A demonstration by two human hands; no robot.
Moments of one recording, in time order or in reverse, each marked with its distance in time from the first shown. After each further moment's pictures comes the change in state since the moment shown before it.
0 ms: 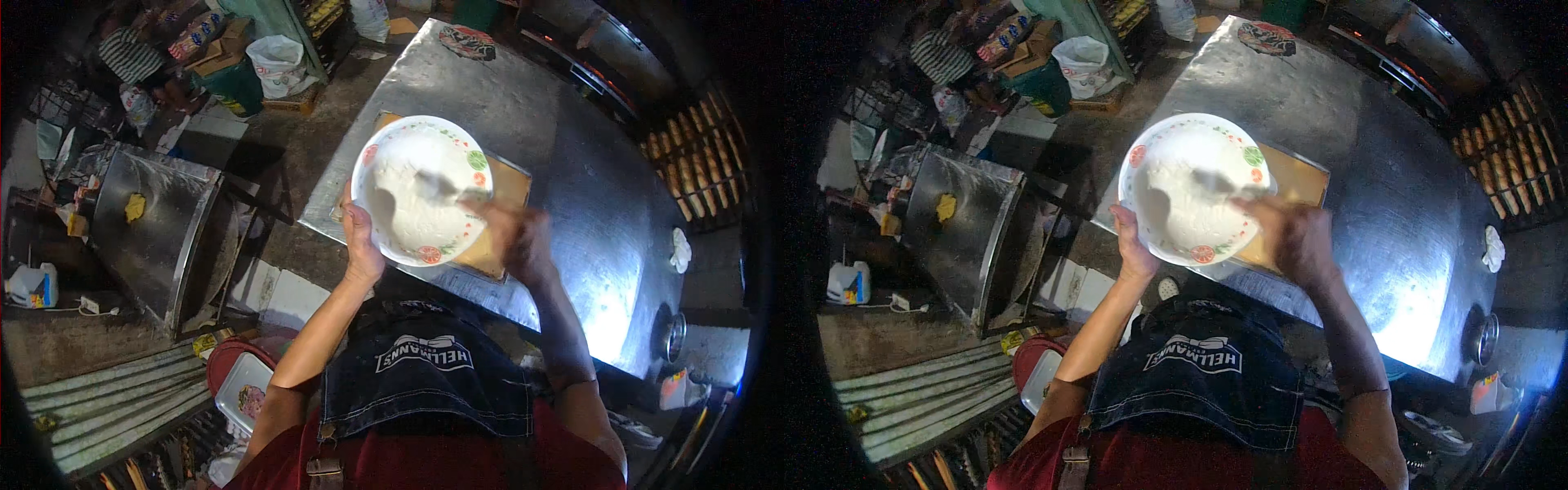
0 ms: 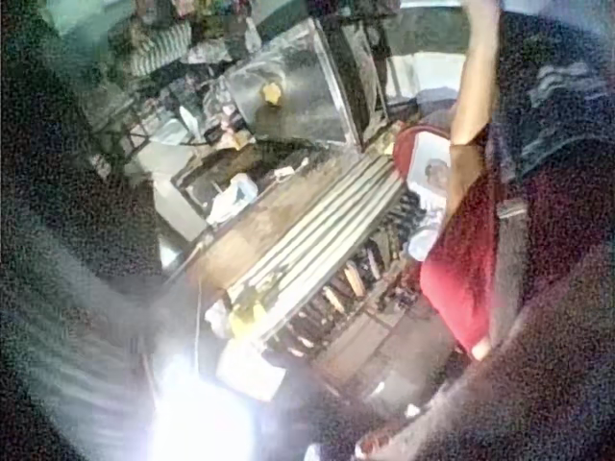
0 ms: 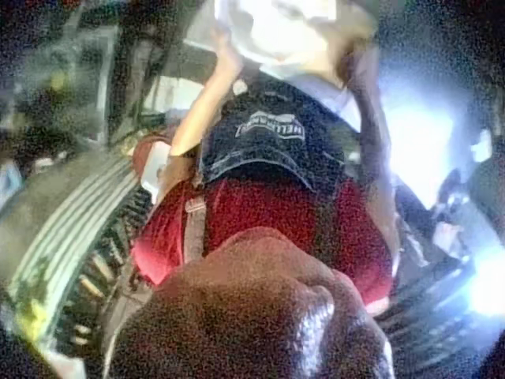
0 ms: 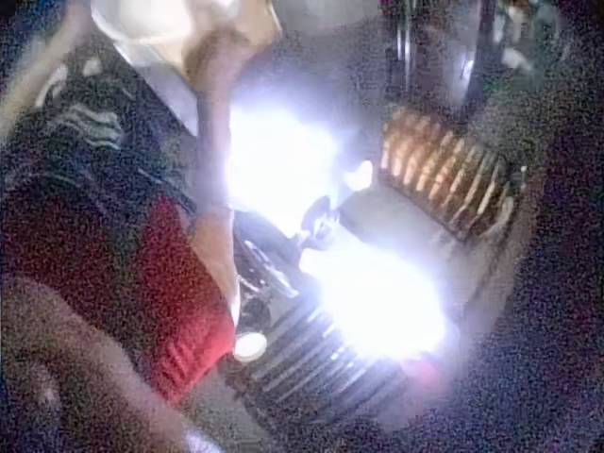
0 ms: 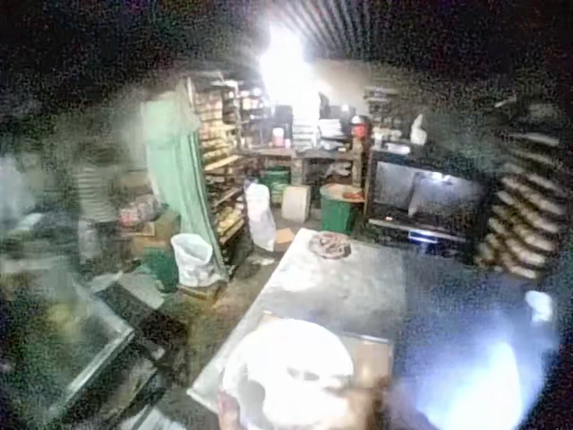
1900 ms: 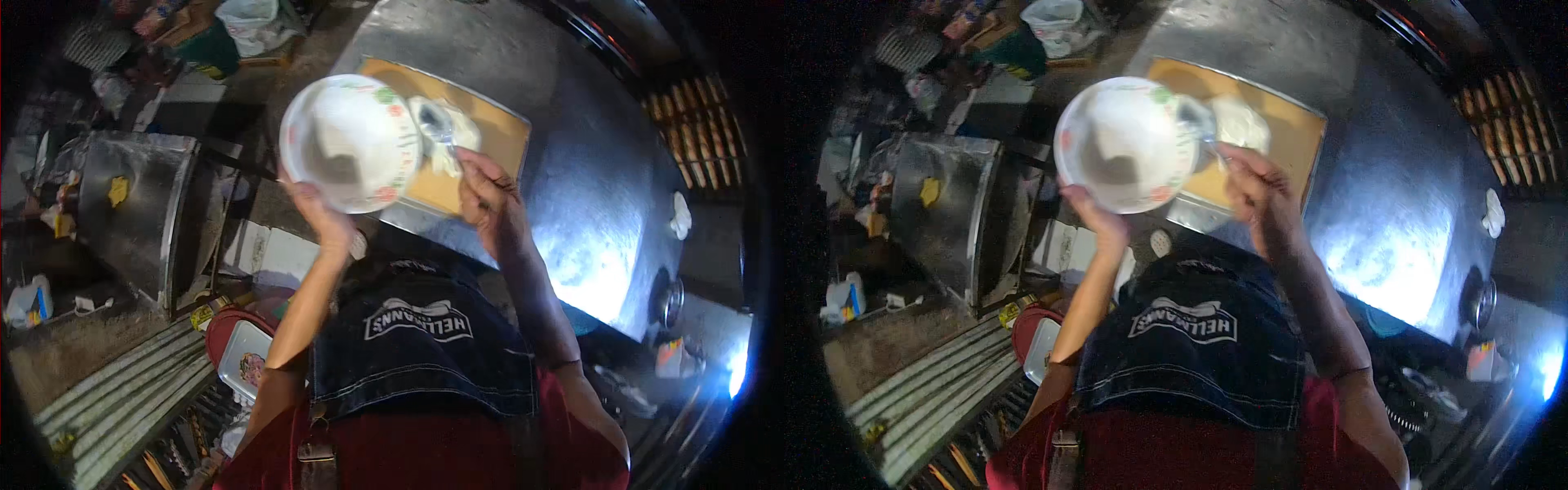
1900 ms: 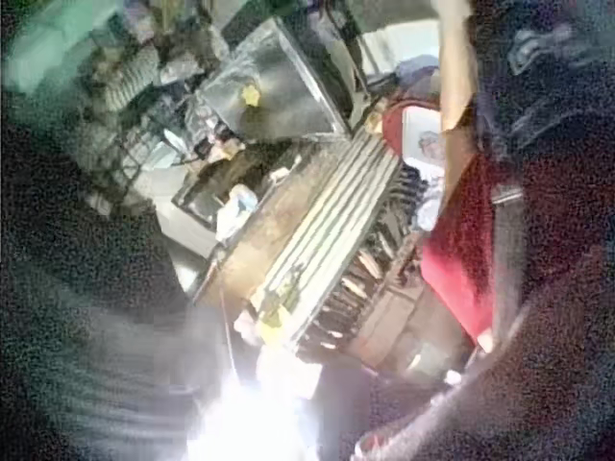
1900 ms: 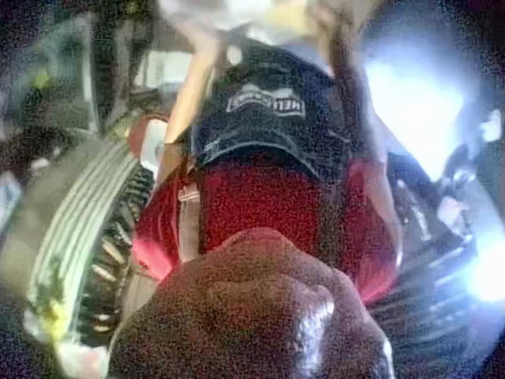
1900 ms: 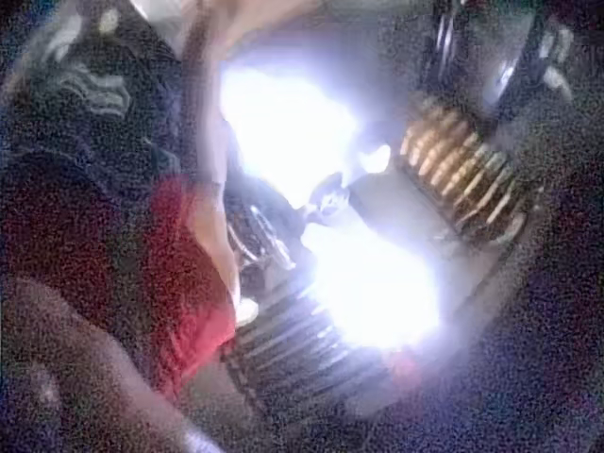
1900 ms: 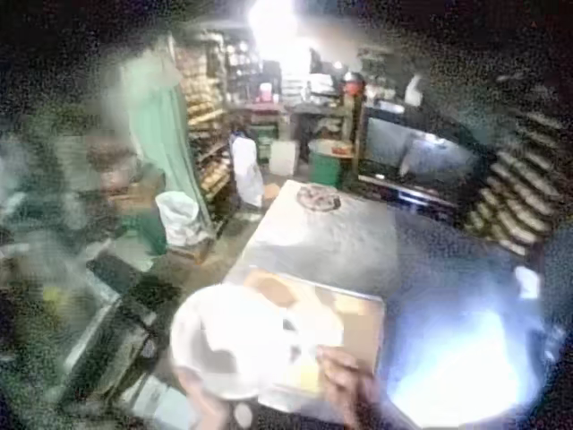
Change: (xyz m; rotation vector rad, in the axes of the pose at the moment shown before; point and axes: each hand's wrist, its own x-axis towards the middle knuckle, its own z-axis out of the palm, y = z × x) left_hand -0.020 -0.011 -0.038 0.311 0.282 0.187; right_hand -0.025 -0.030 0.041 1.567 0.073 0.862
